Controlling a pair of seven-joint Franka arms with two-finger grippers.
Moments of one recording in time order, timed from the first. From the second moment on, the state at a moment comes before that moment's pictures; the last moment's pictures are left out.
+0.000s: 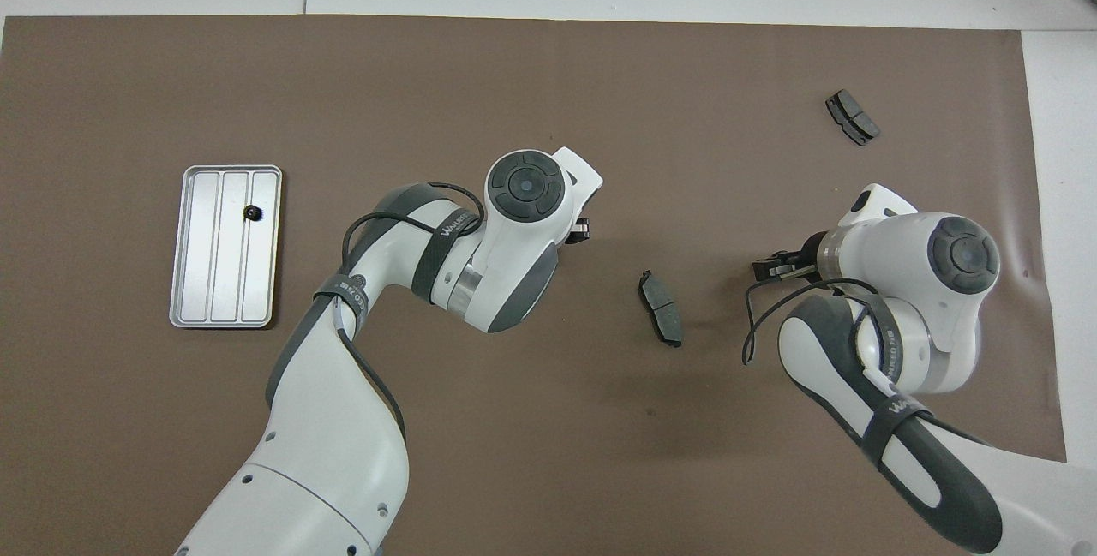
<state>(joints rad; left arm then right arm) -0.75 0.60 0.11 -1.57 -0.11 2.22 -0.58 0.11 0.17 -0.03 -2.29 0.11 2.58 -0.22</state>
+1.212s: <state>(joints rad) -0.18 0.33 0.14 -1.85 -0.11 2.10 0.22 0.11 0.17 -0.04 -2.30 0.11 2.60 -0.22</state>
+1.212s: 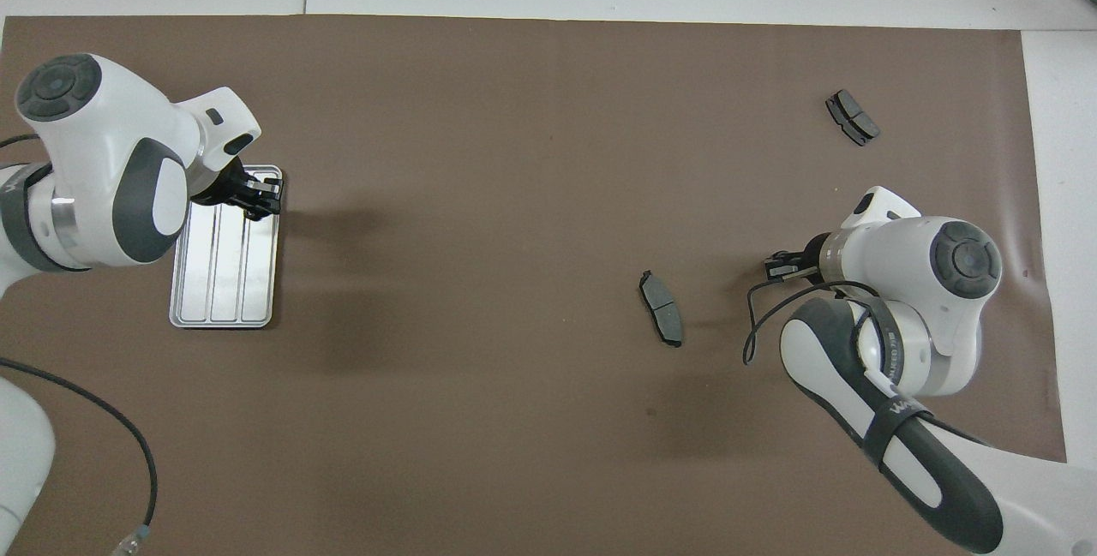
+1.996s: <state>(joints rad) -0.11 0.25 0.13 -1.97 -0.11 2.11 0.35 0.17 0.15 -0.02 -2.09 0.11 2.37 0.08</state>
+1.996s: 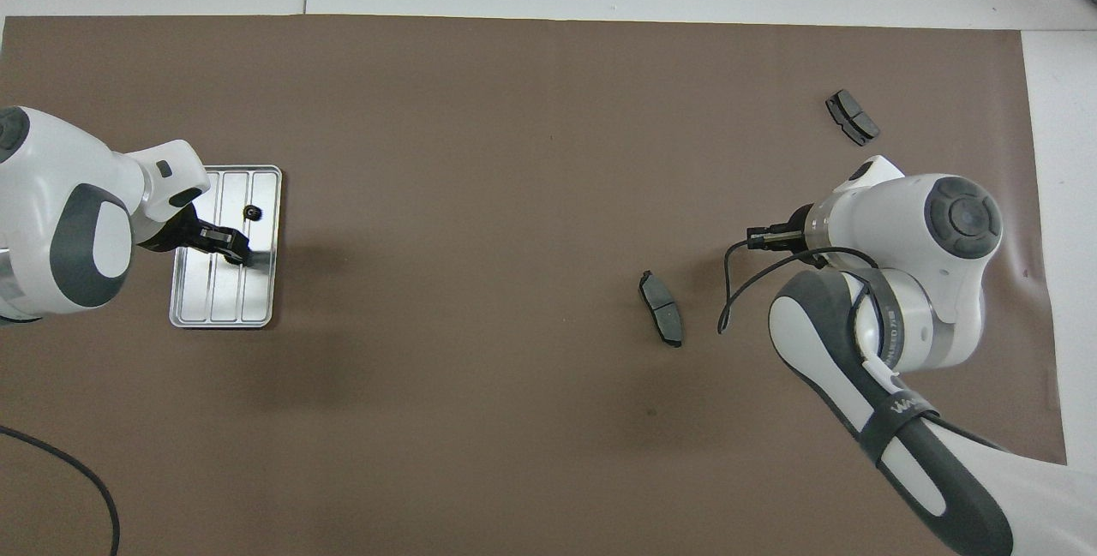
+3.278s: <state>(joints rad) -0.33 0.24 0.11 -1.88 -0.11 2.13 -0.09 0.58 0.45 -0.01 -1.75 0.11 2.48 0.92</state>
